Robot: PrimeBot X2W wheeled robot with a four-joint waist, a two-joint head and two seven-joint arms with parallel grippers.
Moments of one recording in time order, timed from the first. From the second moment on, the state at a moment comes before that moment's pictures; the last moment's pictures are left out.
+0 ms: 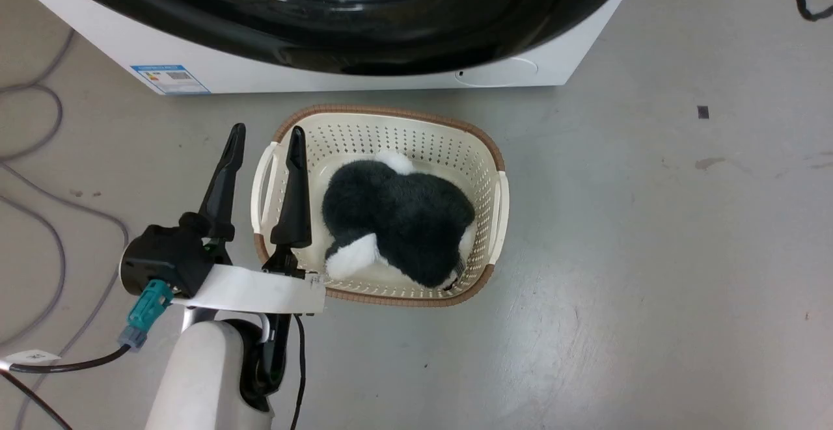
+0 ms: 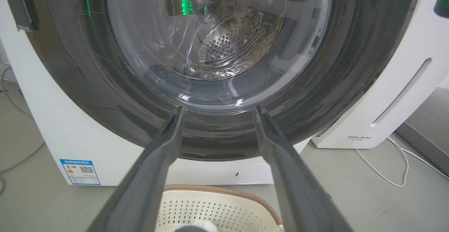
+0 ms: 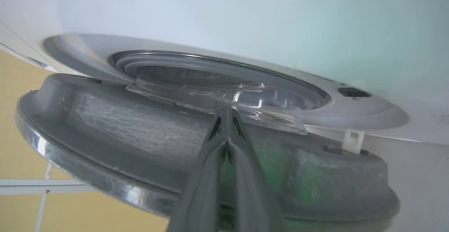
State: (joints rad) left arm -0.31 0.05 -0.08 0.04 -0.25 -0.08 -0.26; right arm -1.75 -0.15 0.41 1.24 1.36 0.13 0.75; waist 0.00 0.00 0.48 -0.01
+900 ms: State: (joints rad) left arm -0.17 0.05 -0.09 0.13 -0.19 -0.08 -0.26; right arm -1.26 -0.14 0.38 0.99 1.48 0.13 0.94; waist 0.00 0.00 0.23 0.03
